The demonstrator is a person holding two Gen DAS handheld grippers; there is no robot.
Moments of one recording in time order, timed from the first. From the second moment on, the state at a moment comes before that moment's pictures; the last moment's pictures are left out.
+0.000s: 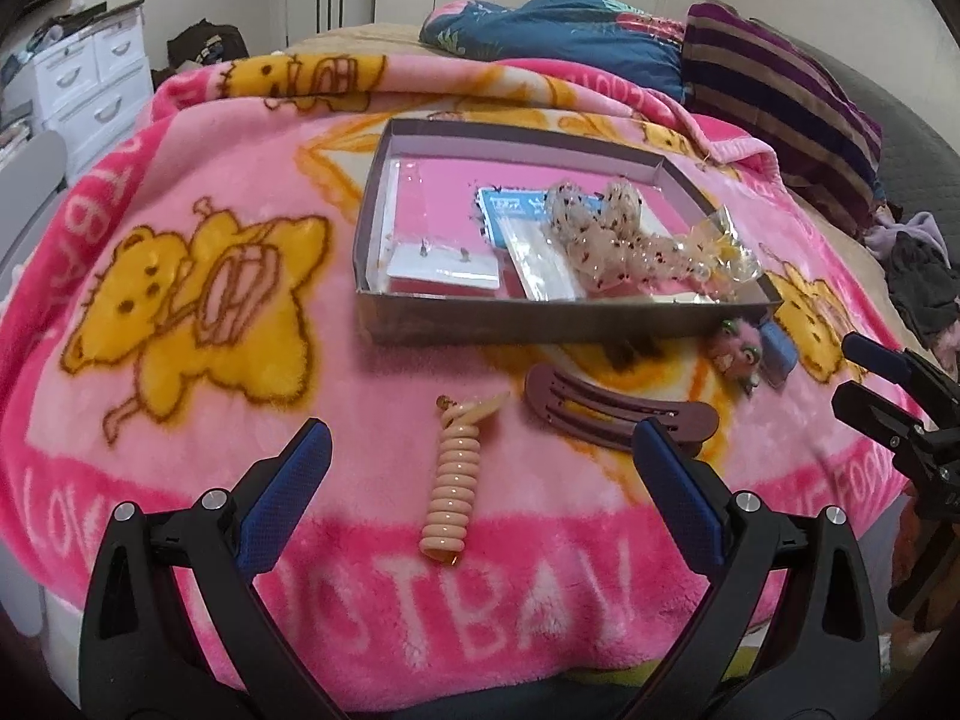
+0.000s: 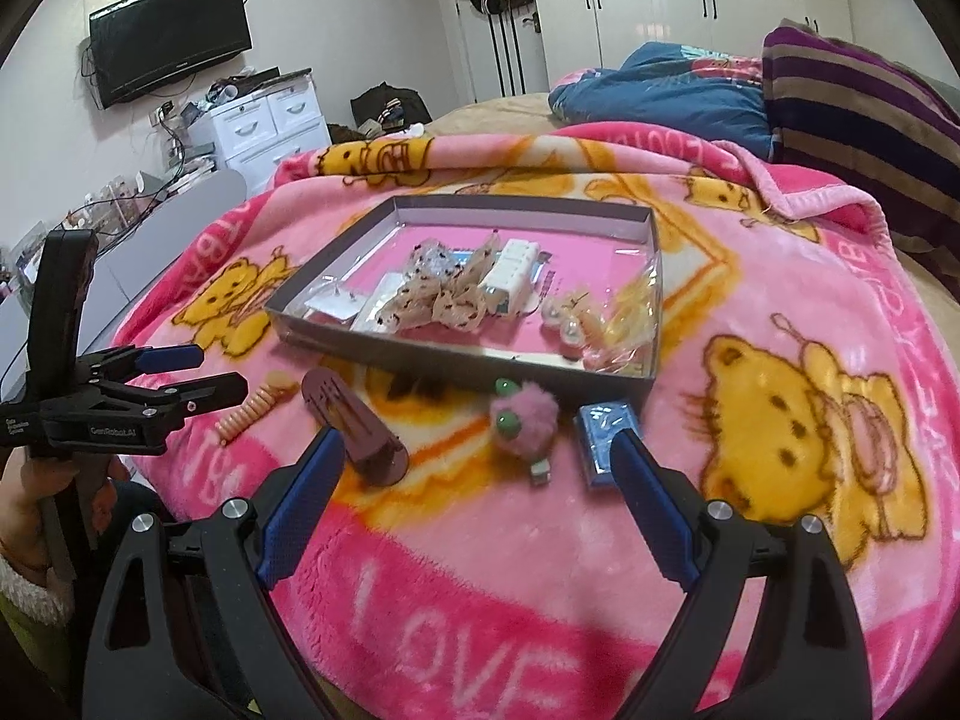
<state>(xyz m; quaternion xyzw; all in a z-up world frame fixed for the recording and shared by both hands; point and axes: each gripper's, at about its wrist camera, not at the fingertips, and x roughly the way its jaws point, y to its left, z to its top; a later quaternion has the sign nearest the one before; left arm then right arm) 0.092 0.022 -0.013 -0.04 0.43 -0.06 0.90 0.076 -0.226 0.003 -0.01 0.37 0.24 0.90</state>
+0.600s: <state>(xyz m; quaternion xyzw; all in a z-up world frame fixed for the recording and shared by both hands) 0.098 0.031 -0.047 -0.06 0.47 -0.08 0.88 0.116 -0.207 -0.037 -0.03 0.42 0.22 0.88</state>
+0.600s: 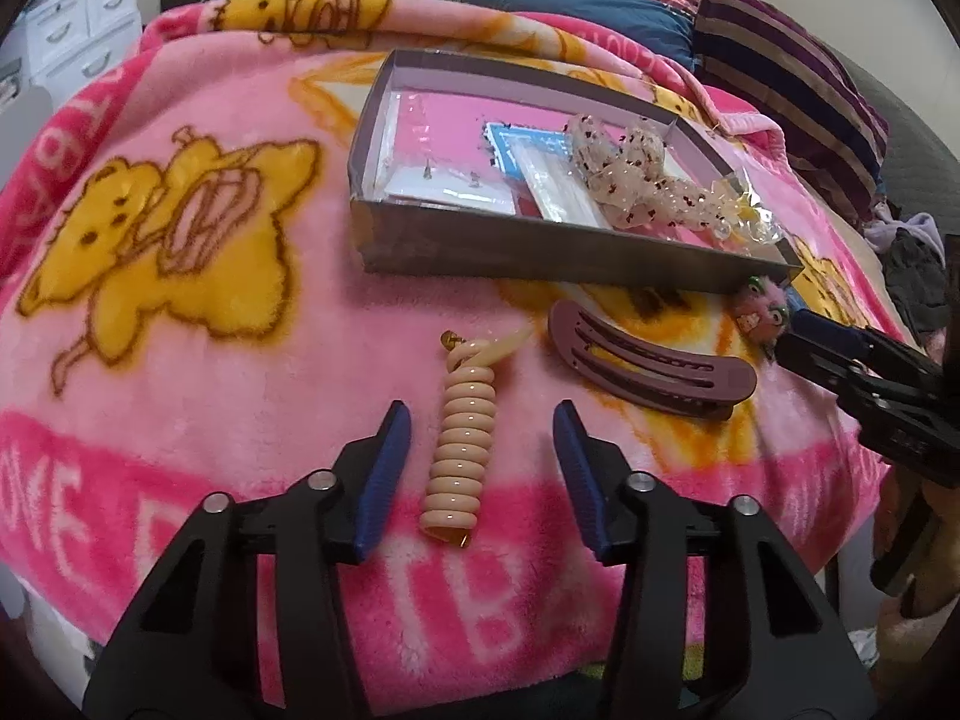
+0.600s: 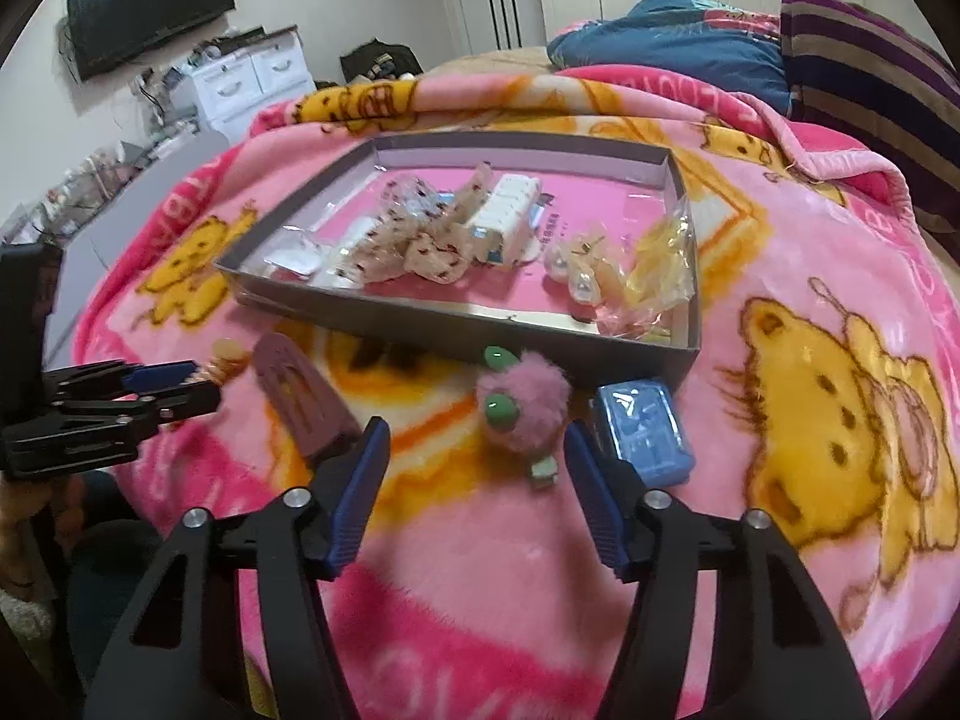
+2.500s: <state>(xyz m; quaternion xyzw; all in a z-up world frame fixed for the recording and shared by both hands) 0.097 0.022 0.038 -0.08 0.38 -0.11 0.92 0.094 -0.236 0.019 0.05 0.35 0.27 0.89</state>
